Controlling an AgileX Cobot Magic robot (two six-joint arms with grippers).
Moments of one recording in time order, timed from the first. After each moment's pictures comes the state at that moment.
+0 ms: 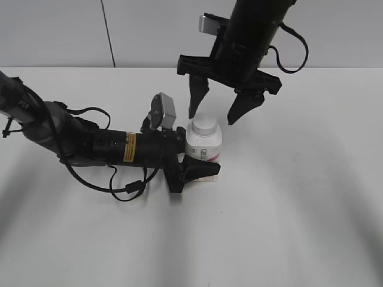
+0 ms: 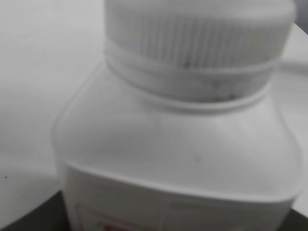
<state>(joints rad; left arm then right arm) -0.37 2.40 -1.22 1.33 -1.07 -0.59 0.52 2.07 -1.76 0.31 1.19 0.32</state>
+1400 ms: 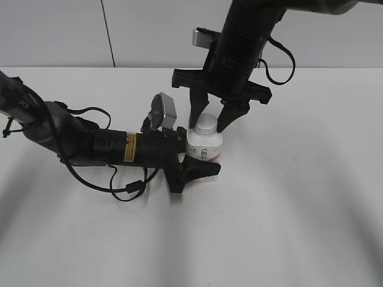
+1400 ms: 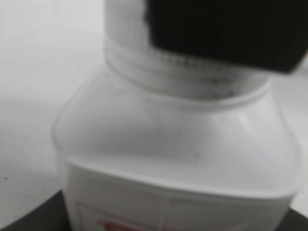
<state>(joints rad) -0.37 2.40 -1.22 1.33 -1.07 -0.59 0.53 2.12 -1.76 0.29 1.16 0.32</state>
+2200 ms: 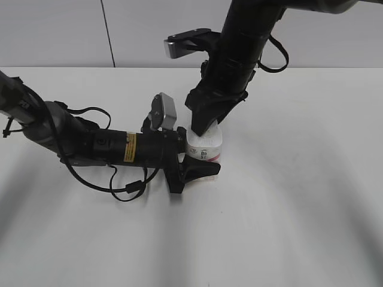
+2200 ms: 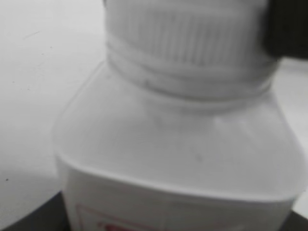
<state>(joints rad) -0.37 2.40 -1.22 1.33 -1.07 -0.58 0.53 2.12 -1.77 0.29 1.17 -0.45</state>
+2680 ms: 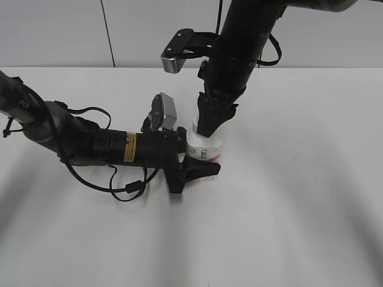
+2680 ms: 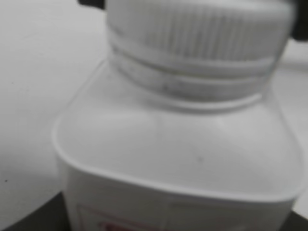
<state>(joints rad) -0.37 2.40 -1.23 1.34 -1.07 -0.58 0.53 2.12 -1.78 0.28 1.18 -0.95</state>
